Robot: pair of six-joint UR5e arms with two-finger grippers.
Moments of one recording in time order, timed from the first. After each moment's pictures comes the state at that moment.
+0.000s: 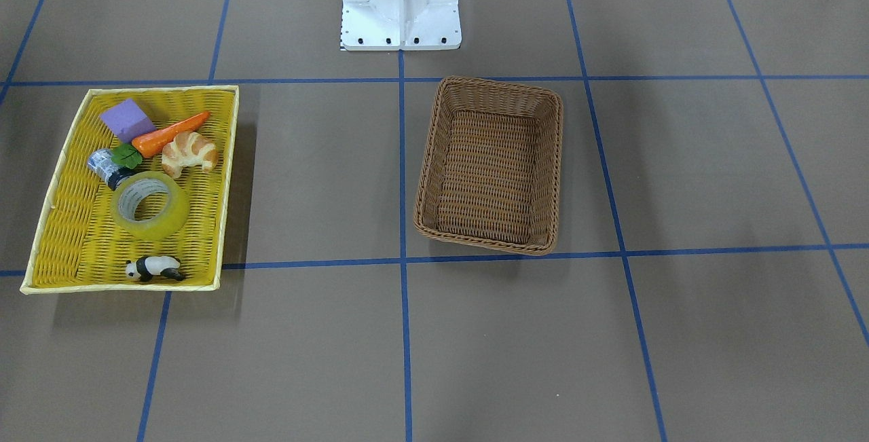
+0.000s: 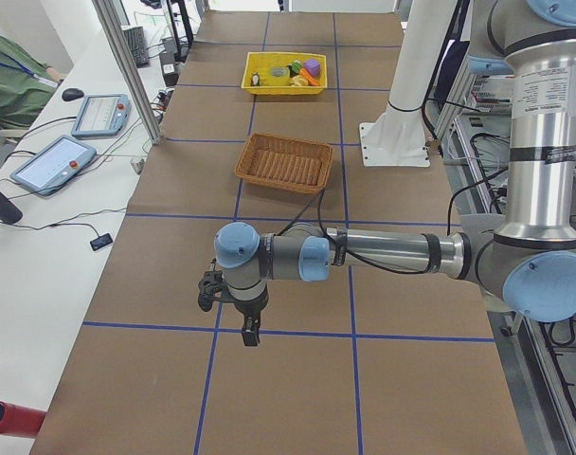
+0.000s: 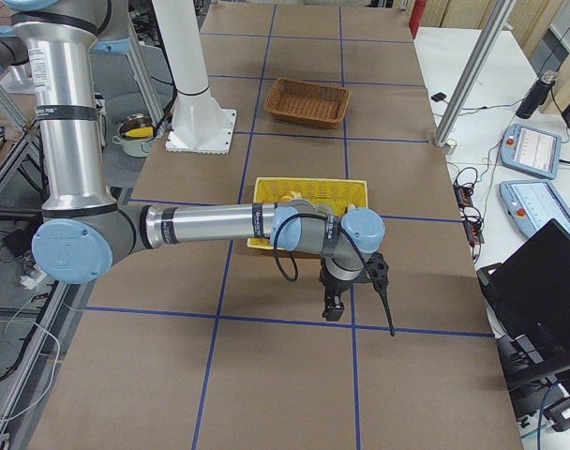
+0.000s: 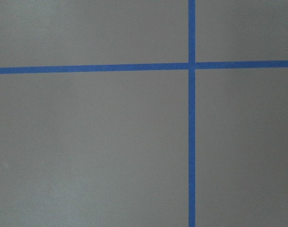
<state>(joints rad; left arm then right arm) -1.53 -1.52 -1.66 -1.52 -2.27 -0.01 1.53 -1.50 1.60 -1.80 2.32 -0.15</state>
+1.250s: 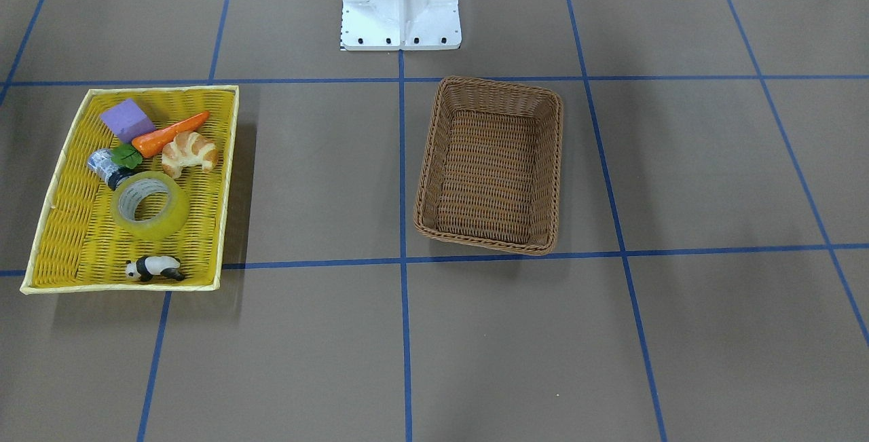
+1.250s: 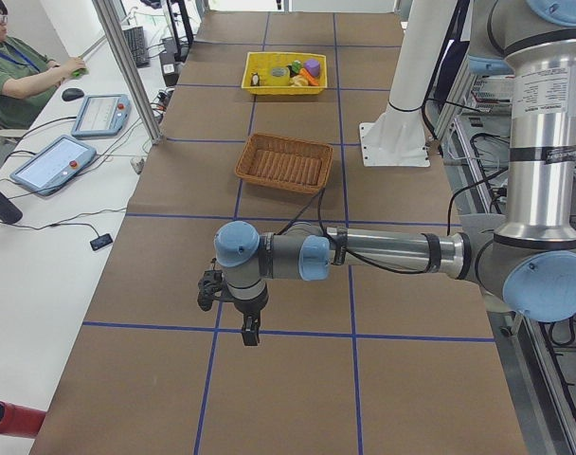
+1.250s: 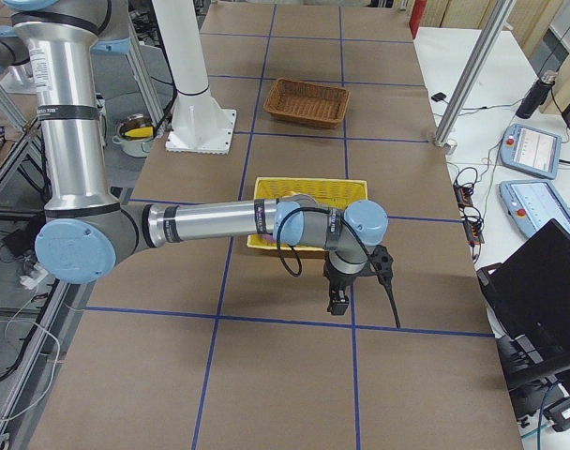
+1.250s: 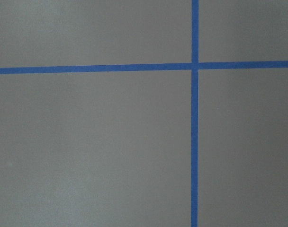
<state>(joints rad) -1.53 -1.52 -1.66 -1.52 -2.27 -0.01 1.53 -1.48 1.62 -1.80 2.33 -0.14</state>
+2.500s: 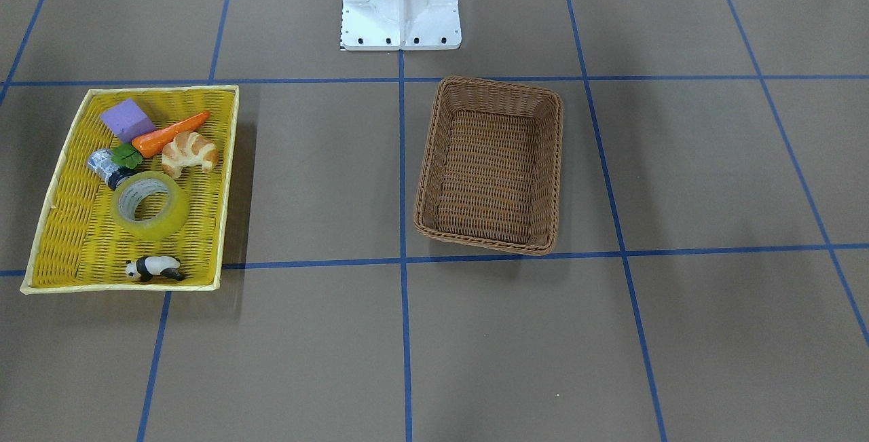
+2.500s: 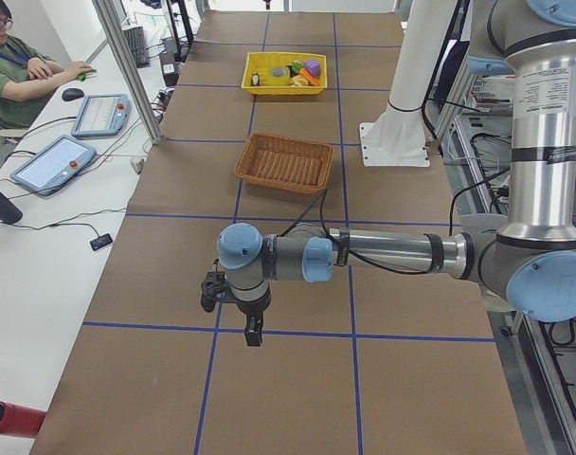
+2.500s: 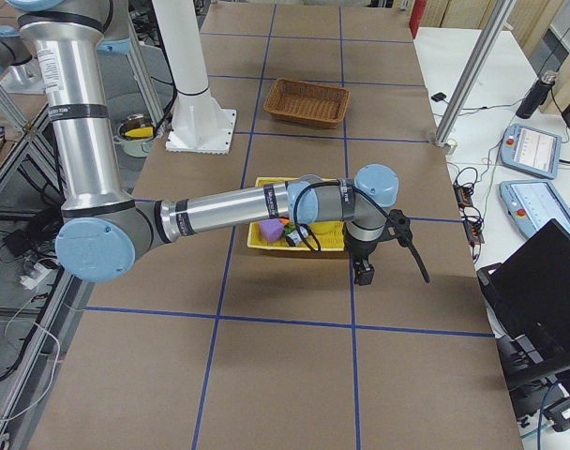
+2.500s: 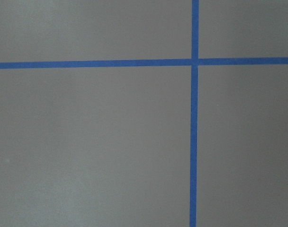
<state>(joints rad) -1.53 -1.51 -1.67 -1.52 -2.28 -0.01 1.47 -1.42 1.66 -1.64 2.36 -0.09</state>
